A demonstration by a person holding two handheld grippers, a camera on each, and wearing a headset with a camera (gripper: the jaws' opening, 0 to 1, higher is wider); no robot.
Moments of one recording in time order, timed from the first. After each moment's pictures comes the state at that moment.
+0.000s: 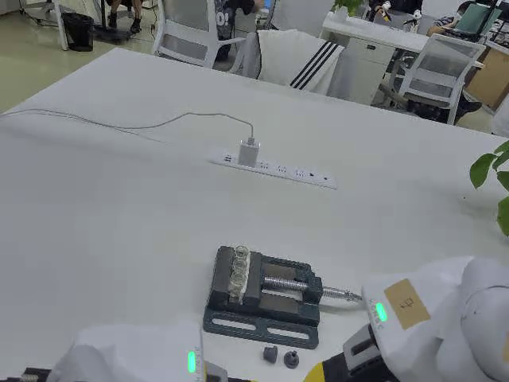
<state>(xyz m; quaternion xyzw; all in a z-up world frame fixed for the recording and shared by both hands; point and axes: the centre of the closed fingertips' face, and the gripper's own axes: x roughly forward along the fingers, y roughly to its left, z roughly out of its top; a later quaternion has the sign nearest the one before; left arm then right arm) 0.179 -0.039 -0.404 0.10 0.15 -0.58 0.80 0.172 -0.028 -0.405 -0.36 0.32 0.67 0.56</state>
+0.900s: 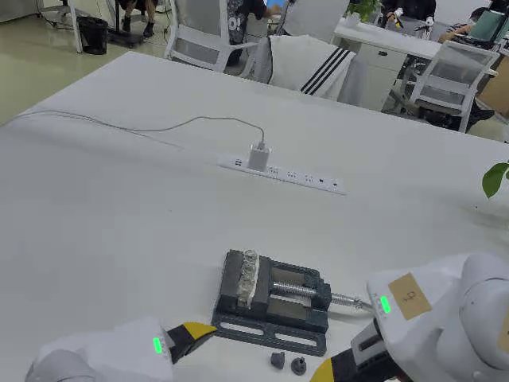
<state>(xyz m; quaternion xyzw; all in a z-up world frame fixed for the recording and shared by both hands) 0.218 0.019 -0.431 0.06 0.20 -0.42 0.88 0.184 -0.029 -0.407 -0.37 0.33 0.67 0.56</state>
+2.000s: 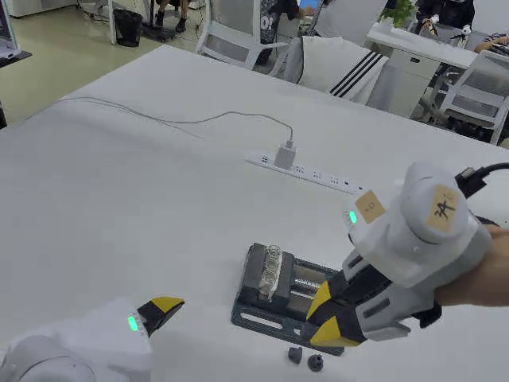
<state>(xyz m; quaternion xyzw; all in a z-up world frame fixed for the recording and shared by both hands) 0.217 0.055 -0.434 0.03 0.20 -0.35 0.91 0.256 -0.005 -0.401 -0.46 0.33 0.67 0.48</state>
